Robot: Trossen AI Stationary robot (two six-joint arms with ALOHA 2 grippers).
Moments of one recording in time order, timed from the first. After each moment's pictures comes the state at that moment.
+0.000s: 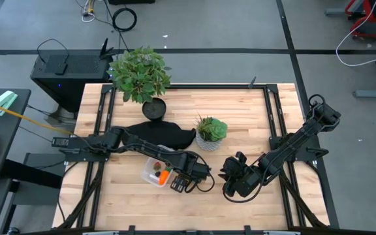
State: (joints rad) left arm -0.27 2.24 1.76 -0.92 -0.03 0.19; right arm 0.66 1.49 0.94 -0.52 0.55 1.07
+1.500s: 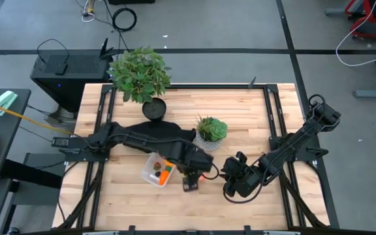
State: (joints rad) left arm -0.27 2.14 2.09 -1.19 0.05 -0.42; right arm 0.66 1.49 0.94 -0.53 0.55 1.07
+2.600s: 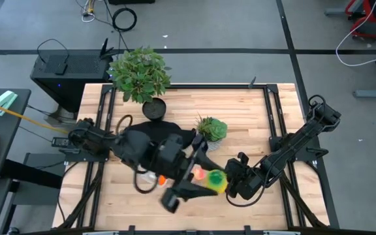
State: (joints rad) left arm -0.44 1.87 2.09 0.25 -0.07 -0.20; right arm 0.69 1.49 0.94 -0.56 0.58 1.08
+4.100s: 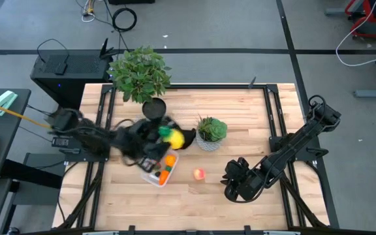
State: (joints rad) left arm -0.32 1.62 1.06 1.57 -0.15 -0.27; right arm 0.70 1.49 0.94 -0.50 0.47 1.19
